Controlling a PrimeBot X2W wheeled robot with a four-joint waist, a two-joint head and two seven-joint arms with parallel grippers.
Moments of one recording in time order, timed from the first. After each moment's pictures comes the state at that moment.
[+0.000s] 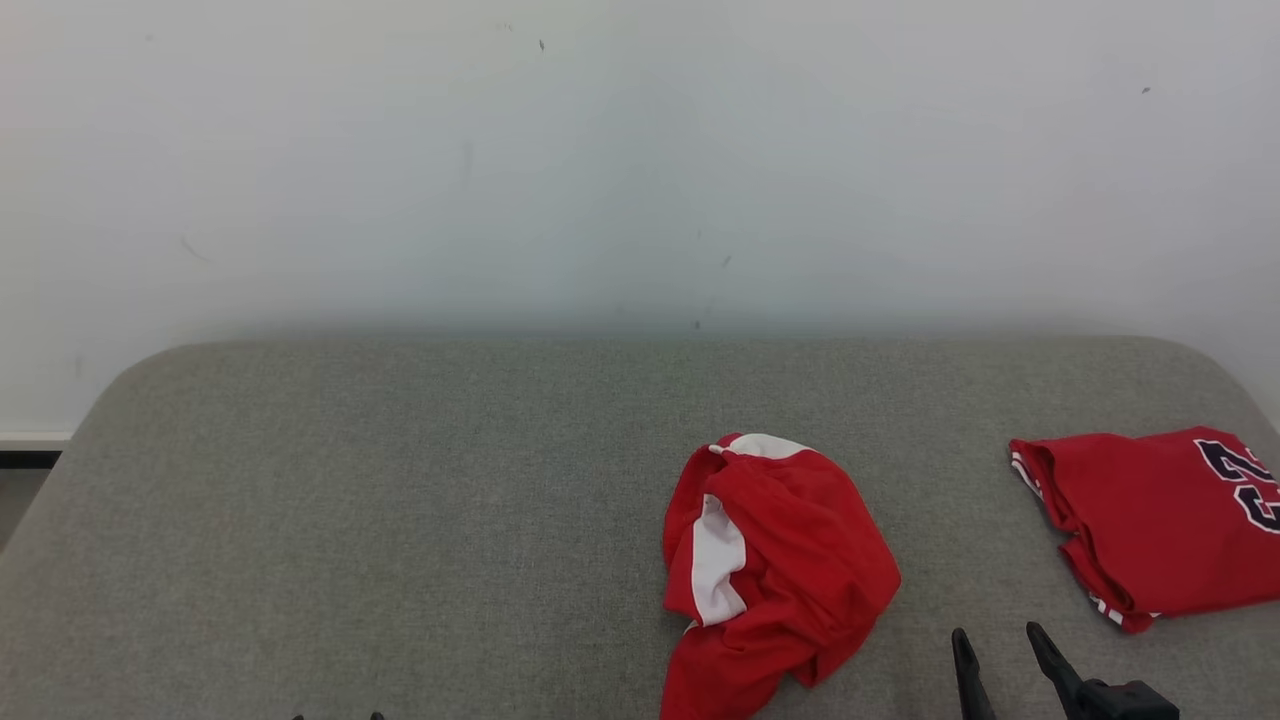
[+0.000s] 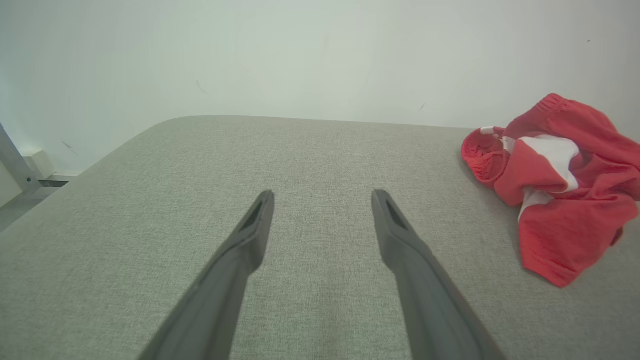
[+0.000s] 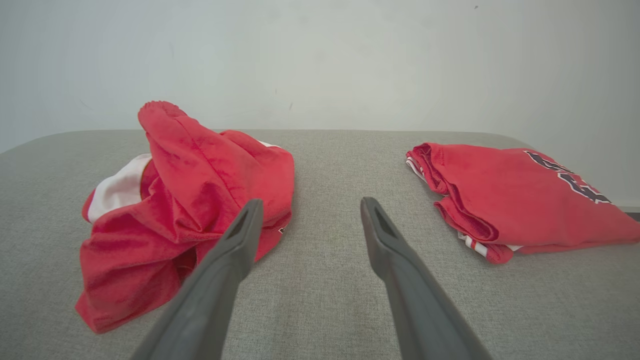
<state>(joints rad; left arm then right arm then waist) 0.20 0.20 -0.15 0.16 -0.28 0.00 -0.26 0.15 -0.05 -0.05 0.15 0.05 0.13 -0.09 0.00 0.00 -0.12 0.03</state>
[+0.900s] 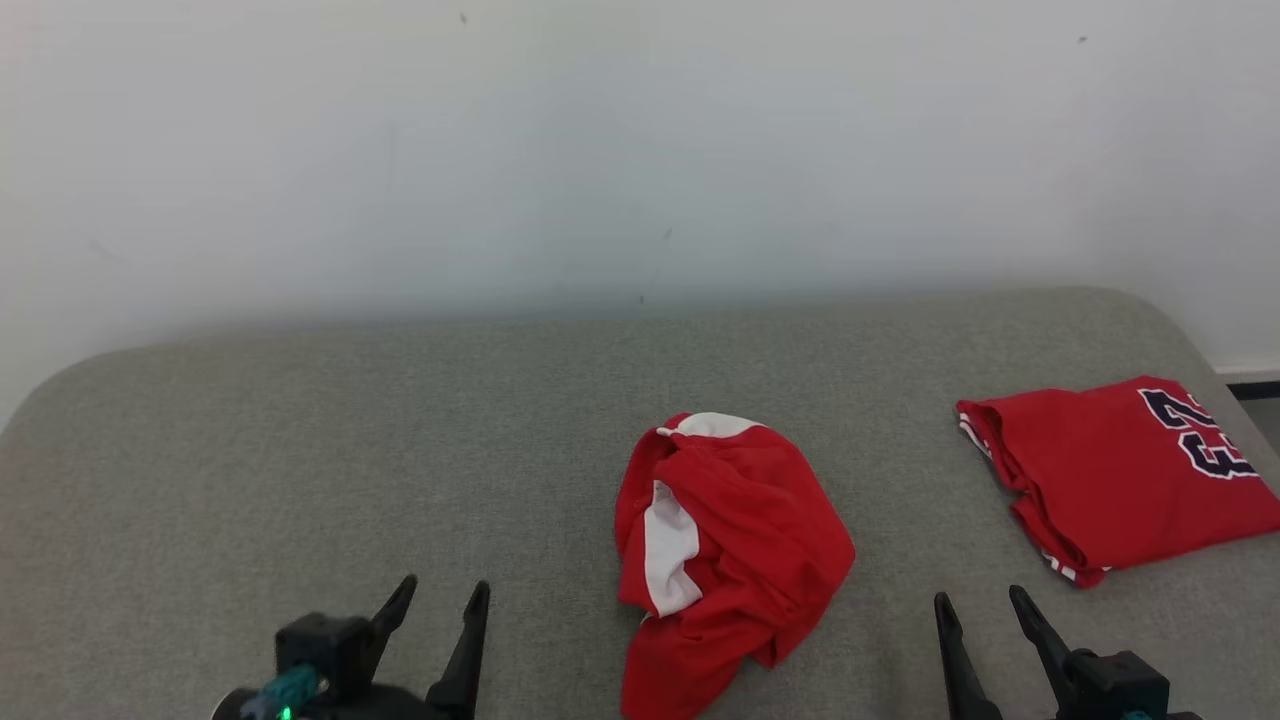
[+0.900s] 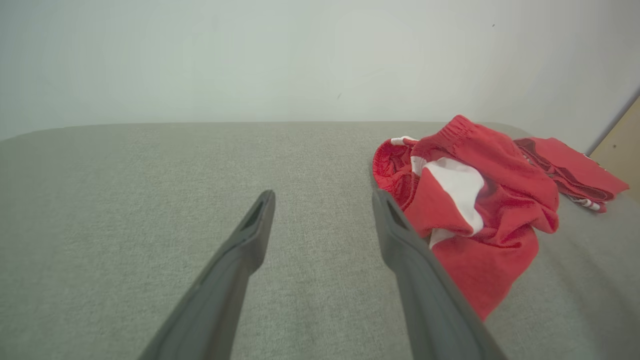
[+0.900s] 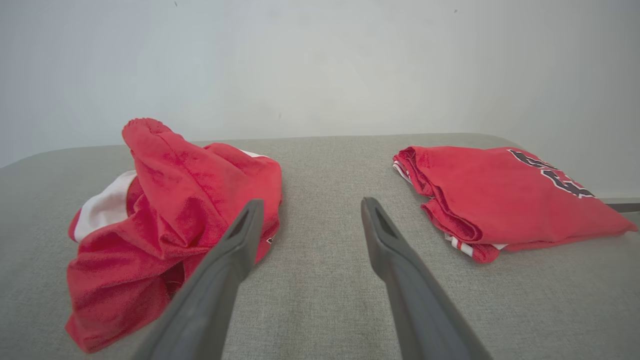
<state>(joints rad) -0.02 0.19 -0.24 0.14 -0.36 -0.07 -0.01 0.11 -0.05 -0.02 0.14 0.07 0.13 -0.10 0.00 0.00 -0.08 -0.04</state>
